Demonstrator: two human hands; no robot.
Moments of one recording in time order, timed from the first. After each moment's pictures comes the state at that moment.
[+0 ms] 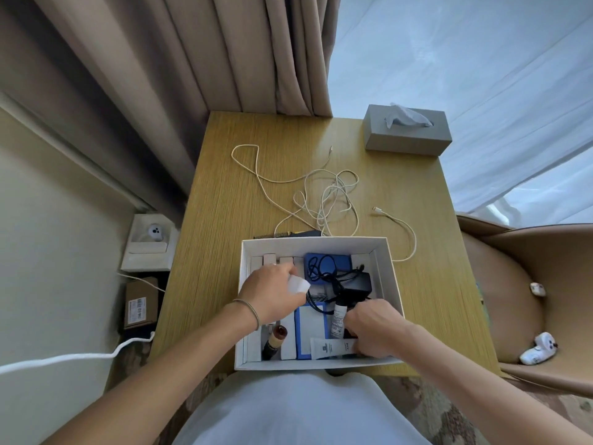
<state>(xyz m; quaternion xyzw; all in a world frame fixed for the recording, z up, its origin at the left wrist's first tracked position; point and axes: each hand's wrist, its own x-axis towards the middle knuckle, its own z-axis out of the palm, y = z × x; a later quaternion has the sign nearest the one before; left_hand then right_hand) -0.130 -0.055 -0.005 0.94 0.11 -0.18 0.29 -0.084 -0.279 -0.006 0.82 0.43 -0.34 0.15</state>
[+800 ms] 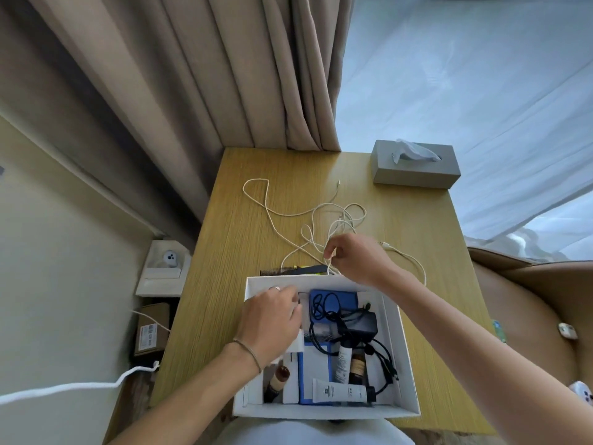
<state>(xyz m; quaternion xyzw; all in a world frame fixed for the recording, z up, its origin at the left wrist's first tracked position) -0.124 -0.058 0.018 0.98 0.09 -0.01 0.18 0.047 -0.201 0.046 0.91 0.29 -0.21 -0.18</state>
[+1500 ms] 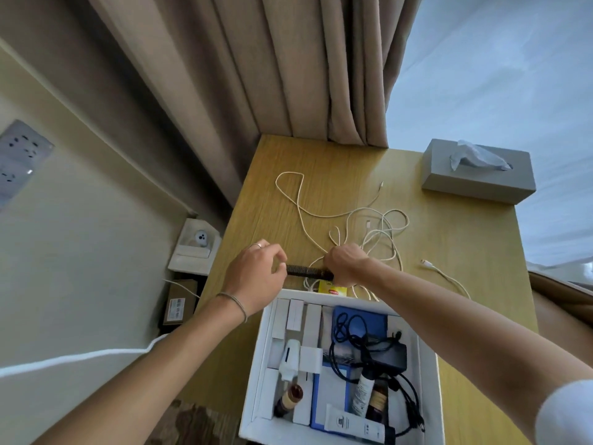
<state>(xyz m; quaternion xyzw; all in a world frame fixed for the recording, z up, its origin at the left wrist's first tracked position) -0.065 0.031 0.034 0.95 0.23 -0.03 0.21 0.101 -0.110 -0.064 0.81 0.51 -0.25 0.15</state>
